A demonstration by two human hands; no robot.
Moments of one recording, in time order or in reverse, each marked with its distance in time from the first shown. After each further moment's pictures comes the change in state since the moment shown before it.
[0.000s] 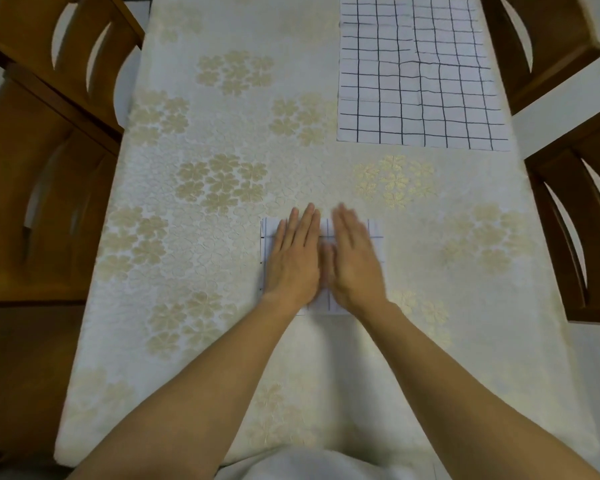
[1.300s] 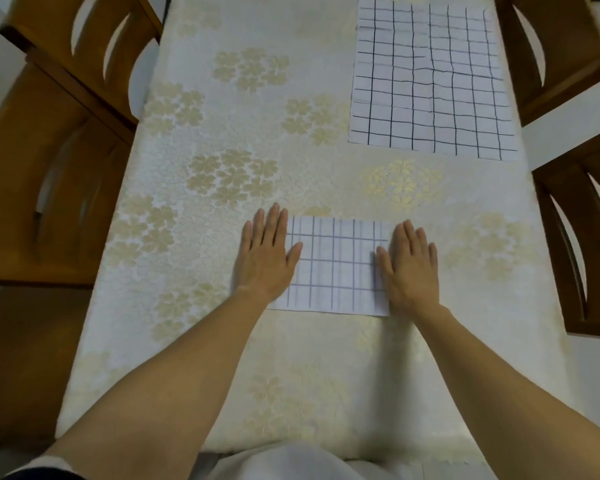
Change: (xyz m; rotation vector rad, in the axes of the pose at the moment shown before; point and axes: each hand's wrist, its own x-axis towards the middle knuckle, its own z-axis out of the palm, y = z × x) left_hand -0.016 -0.060 0.001 0.077 -0.064 -0.143; right_hand -0.016 0.081 -0.035 -0.247 -0.092 0.279
